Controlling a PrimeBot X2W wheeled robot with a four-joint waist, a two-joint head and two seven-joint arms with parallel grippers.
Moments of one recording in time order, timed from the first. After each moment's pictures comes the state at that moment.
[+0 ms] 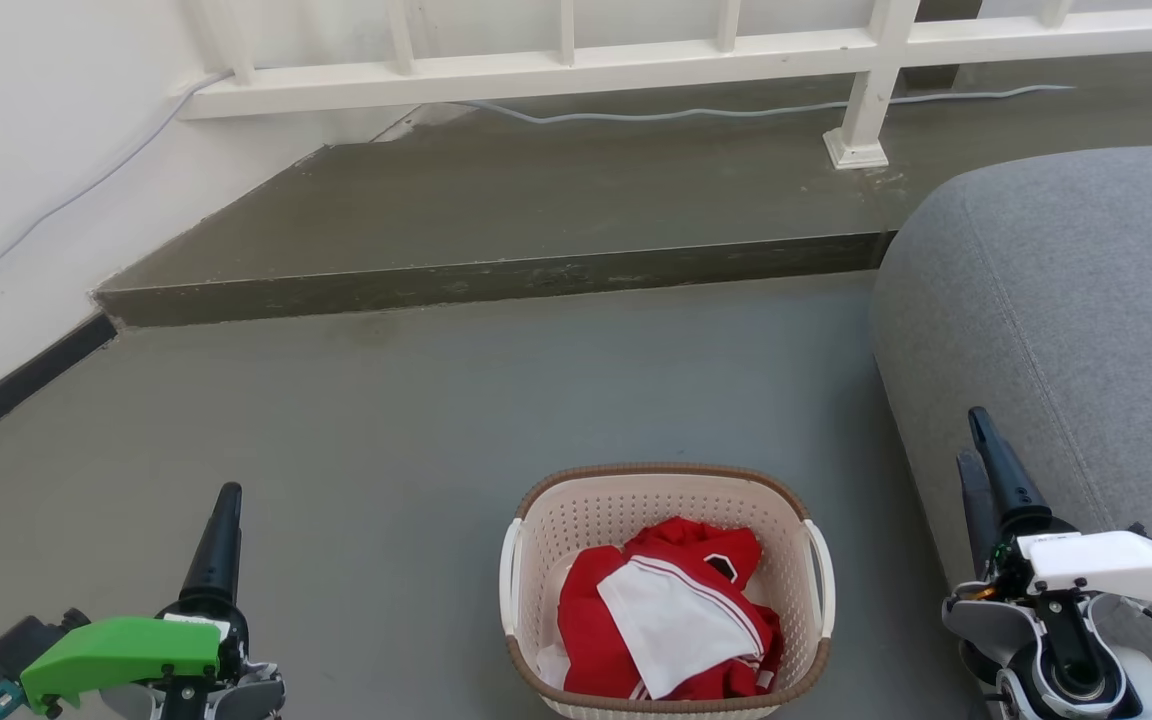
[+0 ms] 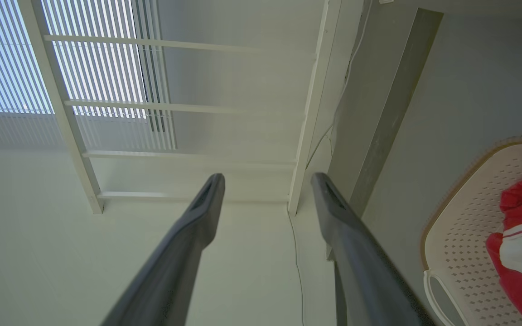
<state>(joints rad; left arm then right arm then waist) -0.02 0.03 -0.01 0.25 -1.48 -0.12 0.00 -0.01 -0.03 0.02 0.25 1.50 0.11 0.00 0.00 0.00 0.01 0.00</state>
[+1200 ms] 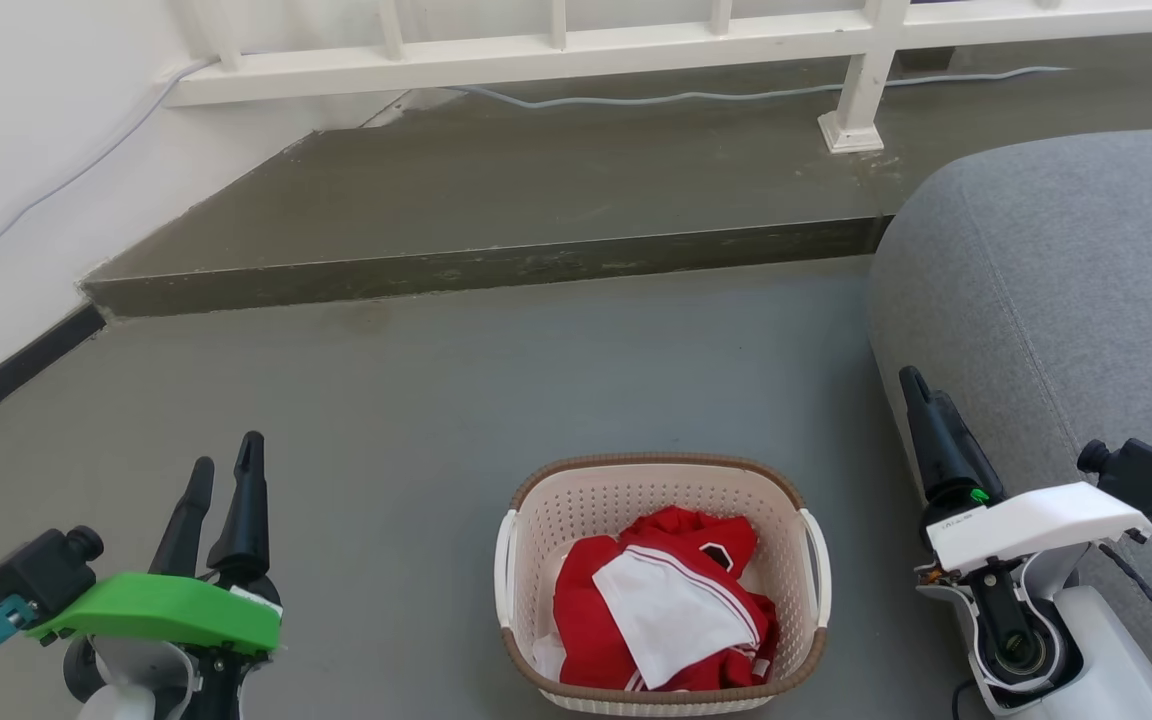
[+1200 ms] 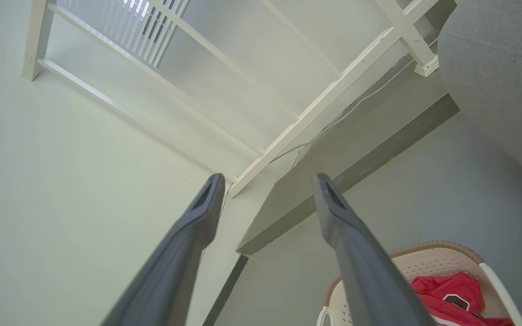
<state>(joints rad) -0.06 0.11 -0.11 0.18 -0.91 -0.12 -0.13 -0.08 -0.11 0.19 0.24 1.01 0.11 -0.13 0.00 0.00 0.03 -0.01</state>
